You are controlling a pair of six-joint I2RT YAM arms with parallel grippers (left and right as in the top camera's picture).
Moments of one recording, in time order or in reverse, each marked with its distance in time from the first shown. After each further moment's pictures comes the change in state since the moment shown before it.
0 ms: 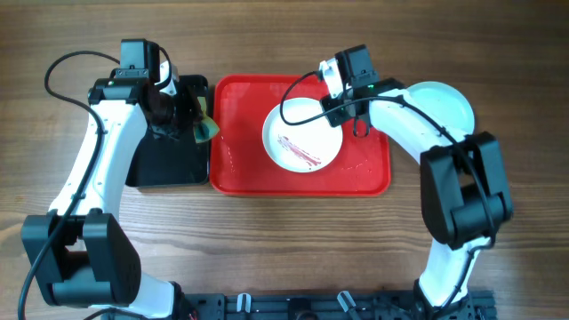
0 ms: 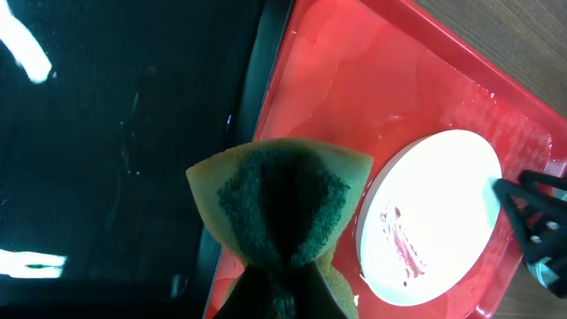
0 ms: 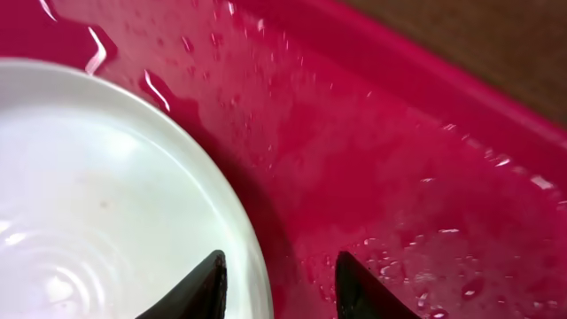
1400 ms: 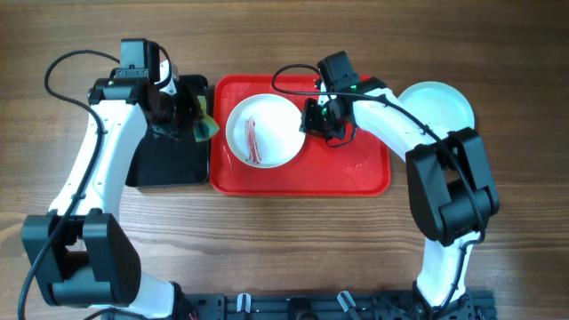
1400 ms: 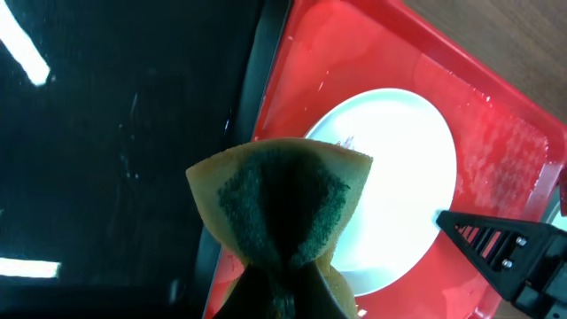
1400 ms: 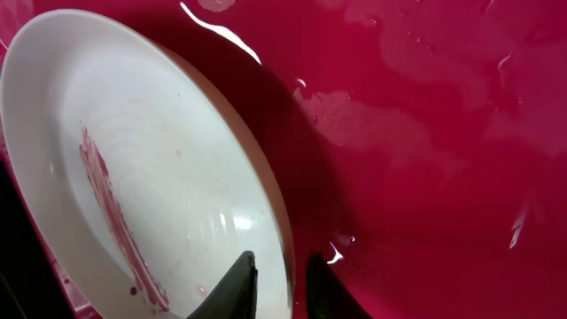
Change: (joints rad) left arm 0.000 0.000 0.000 0.014 0.000 0.000; right arm 0.066 0.034 0.056 -0.150 -0.307 0.760
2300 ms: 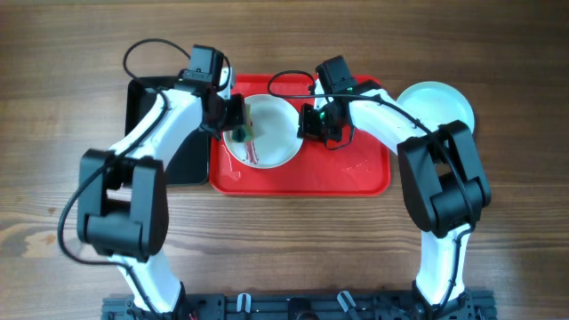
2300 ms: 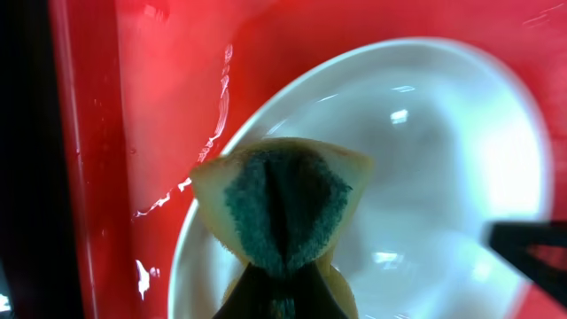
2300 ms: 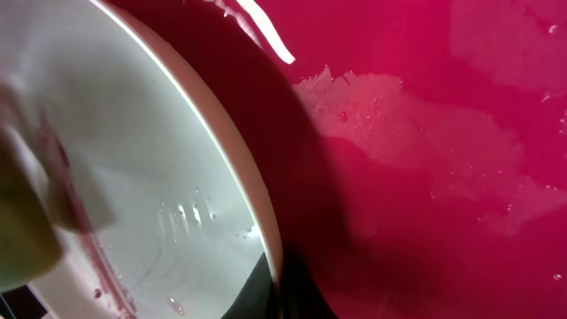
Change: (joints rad) left arm -0.205 0.272 0.000 0.217 -0.062 0.138; right arm -0.002 0.060 0.001 0.022 -0.078 -0.083
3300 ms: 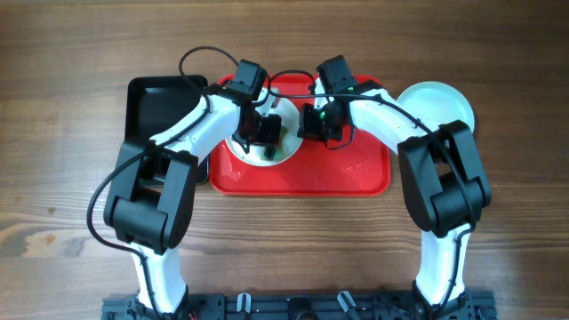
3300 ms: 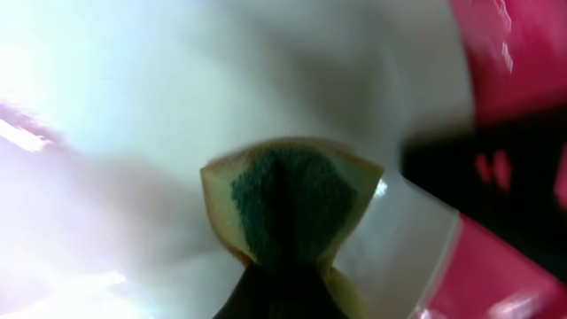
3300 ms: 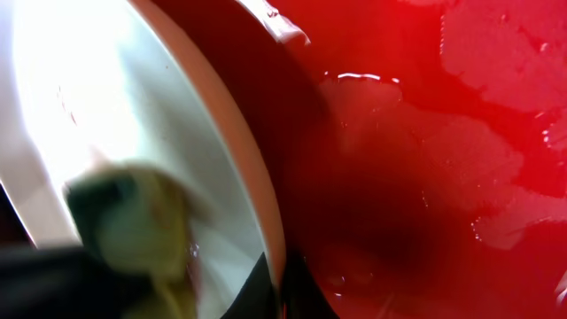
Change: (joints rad) left arm -0.165 0.073 0.017 0.023 0.040 0.065; right arm -0.003 0.000 0.000 0.005 0.000 -0.013
